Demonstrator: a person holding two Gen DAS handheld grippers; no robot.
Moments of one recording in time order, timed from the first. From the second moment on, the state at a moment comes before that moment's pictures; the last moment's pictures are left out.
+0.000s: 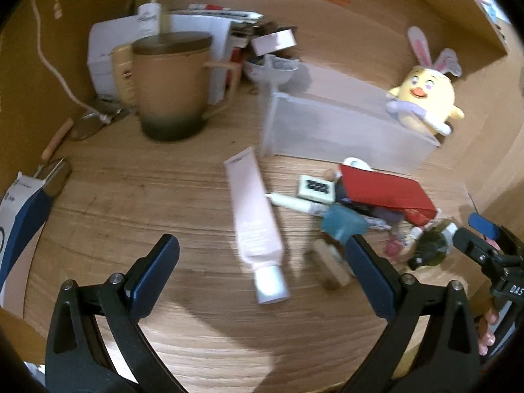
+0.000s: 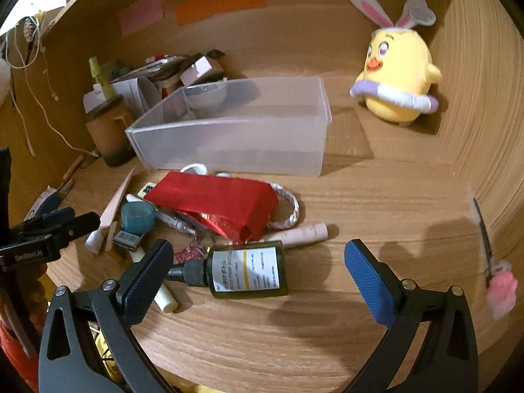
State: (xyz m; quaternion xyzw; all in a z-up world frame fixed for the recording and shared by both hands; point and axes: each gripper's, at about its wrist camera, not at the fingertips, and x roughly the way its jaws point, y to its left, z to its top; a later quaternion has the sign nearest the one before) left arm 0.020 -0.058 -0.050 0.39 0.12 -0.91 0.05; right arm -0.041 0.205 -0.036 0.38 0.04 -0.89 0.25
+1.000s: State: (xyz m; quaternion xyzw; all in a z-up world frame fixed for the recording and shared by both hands) left arm -0.027 -0.062 -0.068 0.43 0.06 -0.90 0.06; right arm -0.049 0.203 -0.058 0.40 0.01 -0.87 0.28
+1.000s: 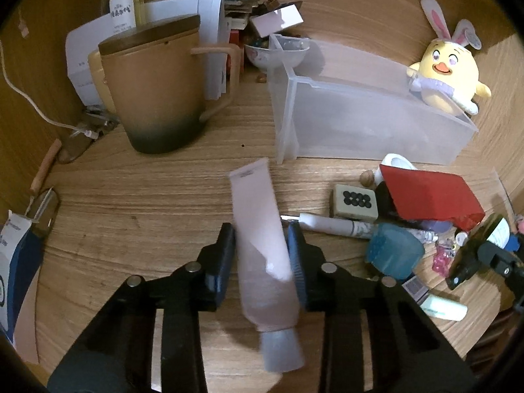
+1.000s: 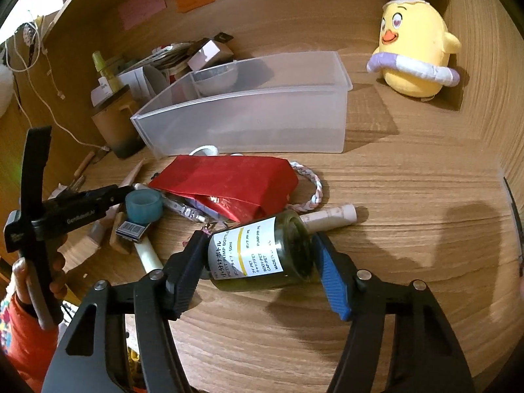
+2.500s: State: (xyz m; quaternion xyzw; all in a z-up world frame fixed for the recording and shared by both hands) left arm -0.035 -0.059 0.065 0.26 0.12 -0.96 0.02; right arm -0.114 0.187 0.044 0.25 0.01 -0.93 0.26
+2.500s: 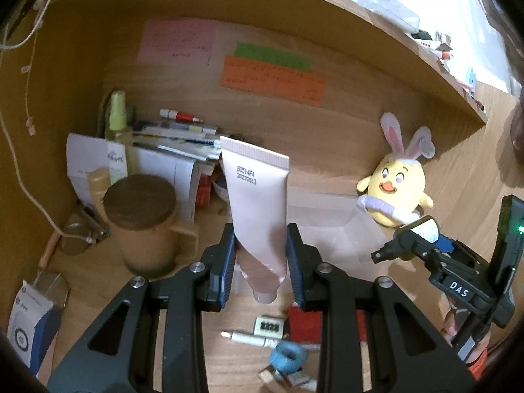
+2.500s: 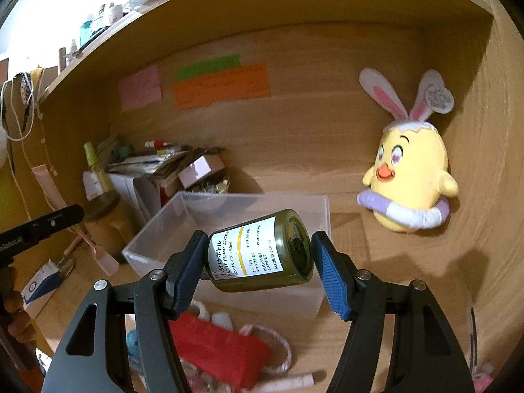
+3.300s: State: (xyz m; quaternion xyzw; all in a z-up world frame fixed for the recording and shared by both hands) left arm -0.124 -0.045 0.027 0.32 0.04 -0.94 0.07; right arm -0.192 0.141 -0.009 0.34 0.04 -0.90 0.28
